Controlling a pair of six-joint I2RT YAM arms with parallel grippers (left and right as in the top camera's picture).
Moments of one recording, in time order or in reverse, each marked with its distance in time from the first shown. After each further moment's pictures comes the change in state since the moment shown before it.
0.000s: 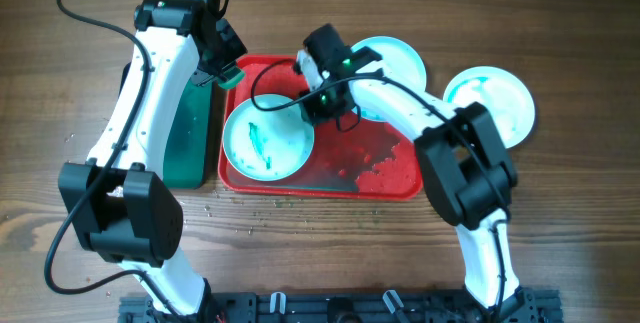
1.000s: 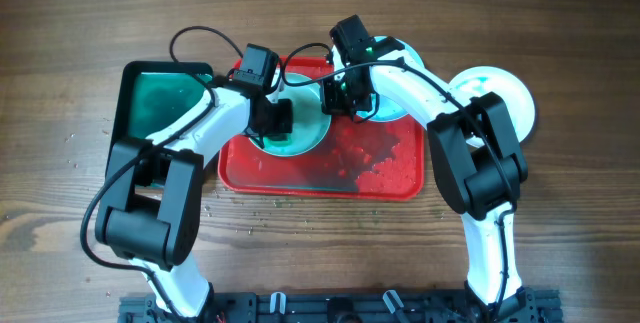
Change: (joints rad) left arm -0.165 0.013 -0.582 0.545 0.249 0.457; right arm -0.106 0.009 0.000 -0.036 -0.041 0.269
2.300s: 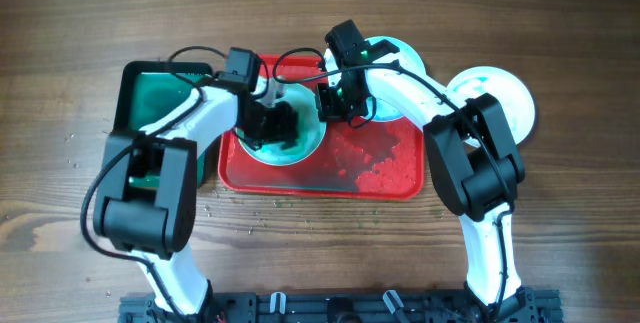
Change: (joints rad) left arm 0.079 0.040 -0.015 -0.013 0.329 -0.013; right arm 0.019 0.000 -0.006 -0.024 -0.050 -0.056
